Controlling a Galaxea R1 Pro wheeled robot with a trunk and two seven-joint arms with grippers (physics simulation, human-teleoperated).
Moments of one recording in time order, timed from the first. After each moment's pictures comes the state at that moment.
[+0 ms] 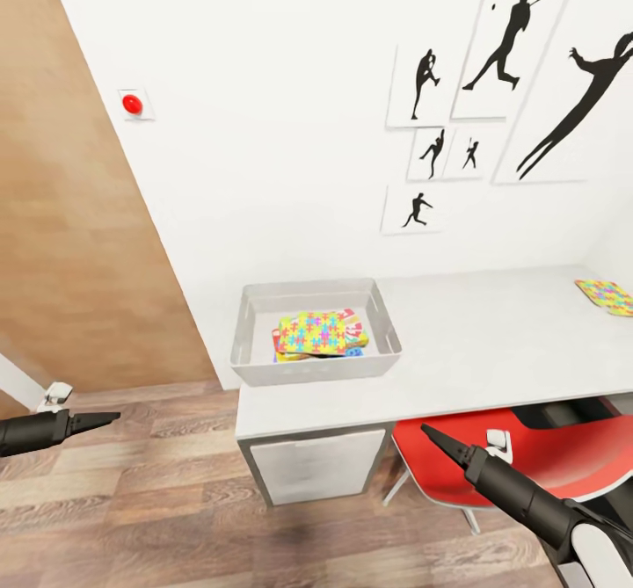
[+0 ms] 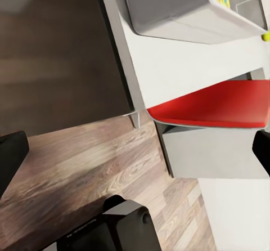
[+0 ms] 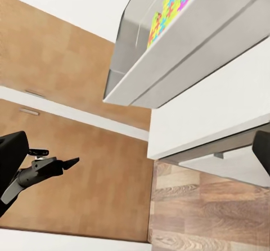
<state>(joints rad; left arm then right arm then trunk) -0.72 0.61 0.36 -0.55 -0.18 0.62 -1.56 -0.04 -0.22 -0.18 -1.59 -0.92 0.74 0.64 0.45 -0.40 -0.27</state>
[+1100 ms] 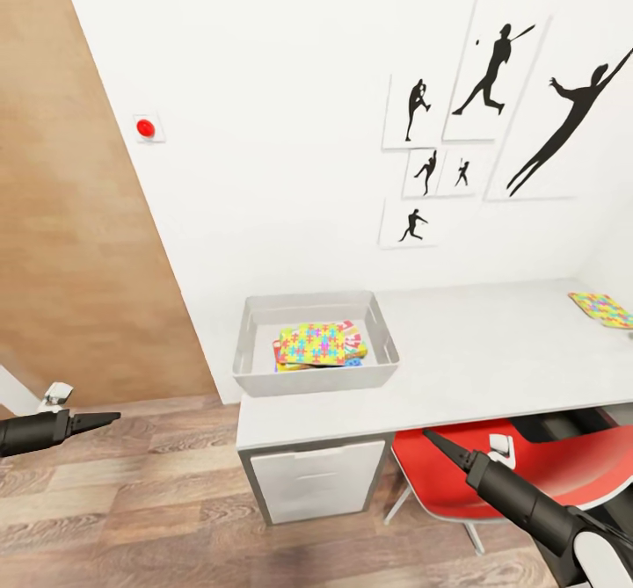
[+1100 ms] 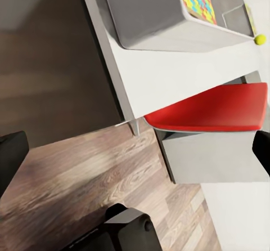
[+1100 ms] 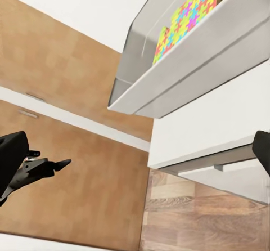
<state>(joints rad) -0.72 0.61 0.36 -0.55 -0.19 0.62 -1.56 -0.02 -0.22 -0.18 -1.59 -0.91 0.70 0.64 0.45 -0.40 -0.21</state>
